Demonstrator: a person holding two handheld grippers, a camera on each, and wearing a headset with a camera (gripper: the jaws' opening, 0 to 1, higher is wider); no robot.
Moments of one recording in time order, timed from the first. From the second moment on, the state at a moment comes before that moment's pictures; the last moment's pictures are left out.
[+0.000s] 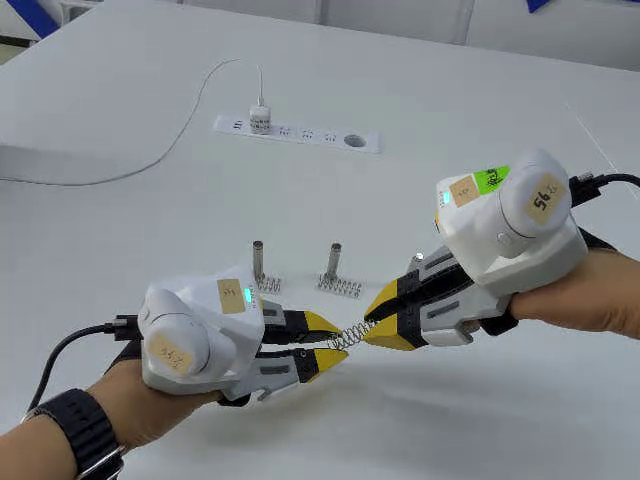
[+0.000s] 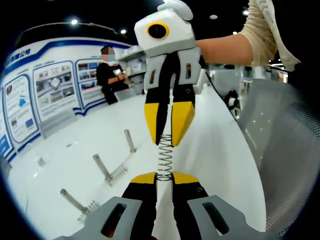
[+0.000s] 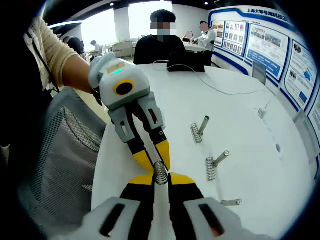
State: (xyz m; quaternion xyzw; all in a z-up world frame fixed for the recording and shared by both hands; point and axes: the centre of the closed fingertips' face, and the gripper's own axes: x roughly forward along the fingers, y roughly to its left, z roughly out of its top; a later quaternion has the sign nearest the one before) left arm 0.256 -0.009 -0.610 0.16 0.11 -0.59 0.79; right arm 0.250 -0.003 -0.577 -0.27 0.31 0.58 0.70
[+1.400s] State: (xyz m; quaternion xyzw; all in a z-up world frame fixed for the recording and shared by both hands) left arm 0.263 -0.011 -0.602 0.13 0.11 -0.57 0.80; right arm 0.258 0.012 -0.563 -0.26 0.29 0.58 0.72
